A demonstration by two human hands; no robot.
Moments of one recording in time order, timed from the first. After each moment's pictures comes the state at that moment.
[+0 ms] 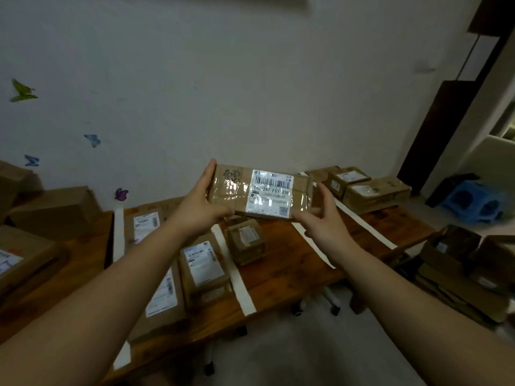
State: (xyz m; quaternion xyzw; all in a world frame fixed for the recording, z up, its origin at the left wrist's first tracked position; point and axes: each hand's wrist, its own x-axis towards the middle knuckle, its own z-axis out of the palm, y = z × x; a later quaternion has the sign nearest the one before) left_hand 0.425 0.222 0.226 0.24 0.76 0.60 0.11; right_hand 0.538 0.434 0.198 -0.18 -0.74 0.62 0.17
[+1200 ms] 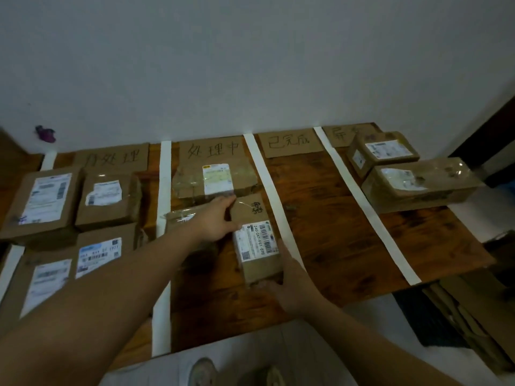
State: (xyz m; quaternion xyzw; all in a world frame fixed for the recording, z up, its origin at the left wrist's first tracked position) left_hand 0.271 0.456 0.036 0.16 0.90 0.31 0.26; right_hand 0.434 0.615 0.009 -0.11 -0.86 0.46 -0.16
